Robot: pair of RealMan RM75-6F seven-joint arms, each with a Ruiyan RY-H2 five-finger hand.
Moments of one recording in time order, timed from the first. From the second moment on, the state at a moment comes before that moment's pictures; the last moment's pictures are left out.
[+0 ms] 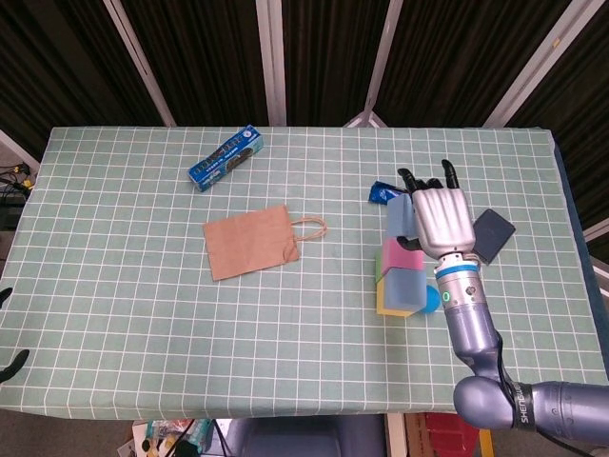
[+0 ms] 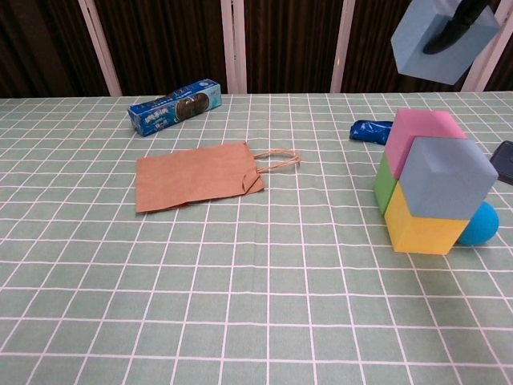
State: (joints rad) left arm 0.06 -1.02 -0.01 -1.73 1.52 1.61 0.14; right arm 0.93 -1.12 0.30 -2.06 -0.55 1.38 -0.73
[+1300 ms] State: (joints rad) left arm 0.05 -1.02 -0.03 -1.73 1.48 1.59 0.12; right arm 1.01 -1.53 0.28 -2.07 -0.58 1.43 -0.78
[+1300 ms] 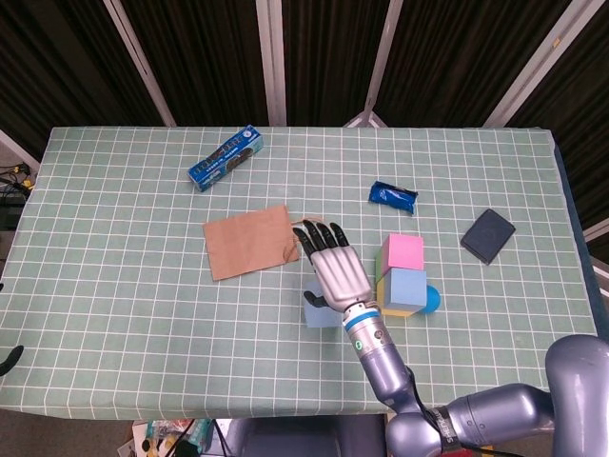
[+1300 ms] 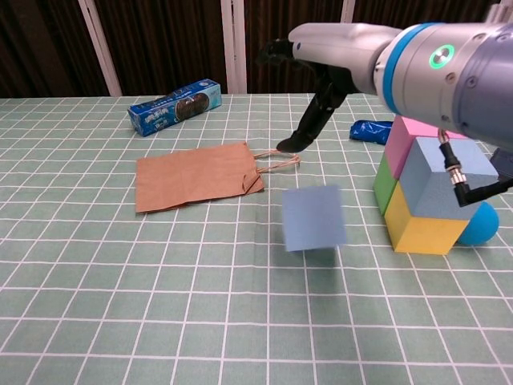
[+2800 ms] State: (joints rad) left arm 0.06 -1.04 -0.02 -1.74 1.49 1.61 0.18; right arm 0.76 -1.04 0.15 -1.80 -0.69 1.05 -0.55
